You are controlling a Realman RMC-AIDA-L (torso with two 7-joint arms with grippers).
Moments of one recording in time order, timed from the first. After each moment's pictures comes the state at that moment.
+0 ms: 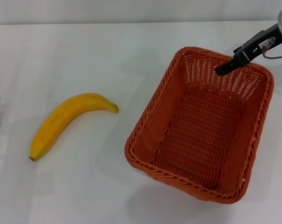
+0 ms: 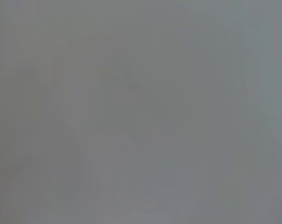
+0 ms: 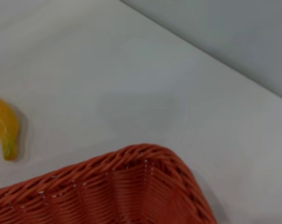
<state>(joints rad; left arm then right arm) -0.28 -2.08 2.84 0.13 -1.62 1.47 -0.42 0.92 2.00 -0.99 -0.94 0.55 1.39 -0.86</state>
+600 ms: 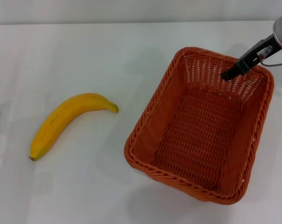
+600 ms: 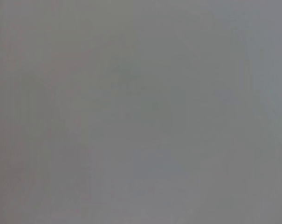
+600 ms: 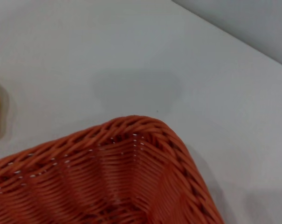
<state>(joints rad) -0.28 -2.08 2.84 0.11 -1.62 1.47 -0.42 0.96 1.99 -1.00 -0.81 0.49 1.33 -0.84</state>
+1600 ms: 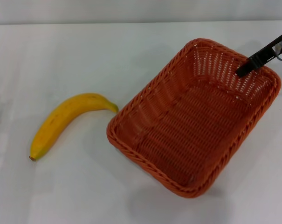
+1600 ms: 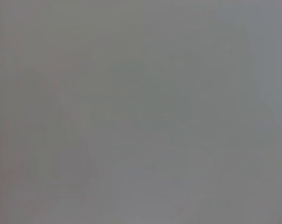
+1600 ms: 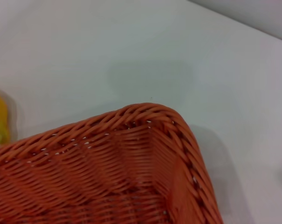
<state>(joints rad) -0.29 -2.08 2.84 0.11 -1.63 1.47 -0.42 1.00 1.93 -0.89 -0.77 0.48 1.47 -0.77</state>
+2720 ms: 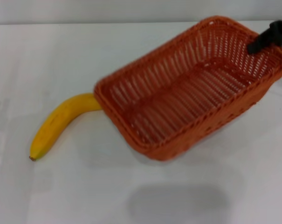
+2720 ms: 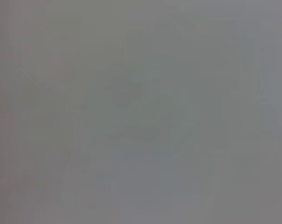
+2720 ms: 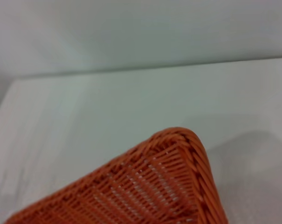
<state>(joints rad) -0.30 -2.08 2.84 0.10 -1.66 1.48 -0.42 0.93 1.86 -0.60 -0.82 0.64 1.68 -0.56</state>
